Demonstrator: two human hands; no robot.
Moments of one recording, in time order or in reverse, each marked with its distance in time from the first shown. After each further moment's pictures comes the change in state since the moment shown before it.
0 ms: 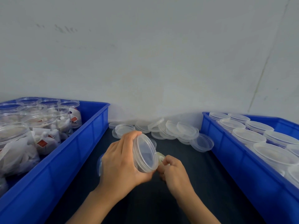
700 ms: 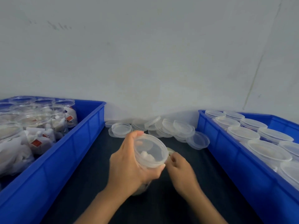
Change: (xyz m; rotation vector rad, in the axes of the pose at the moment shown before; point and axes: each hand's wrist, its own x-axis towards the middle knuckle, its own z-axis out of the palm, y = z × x) left_hand 0.001 0.019 0.010 -0.377 -0.112 -0.308; right_hand 0.007 0.021 -0.022 -0.298 0.144 -0.161
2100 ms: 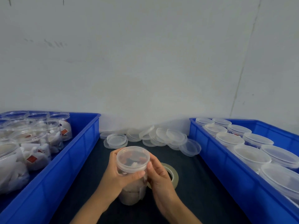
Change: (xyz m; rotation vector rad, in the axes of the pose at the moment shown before) left_hand 0.005 -0.045 -0.003 -0.564 -0.163 -0.204; right_hand -0.010 -0.018 0.030 0.962 -0.329 -0.211
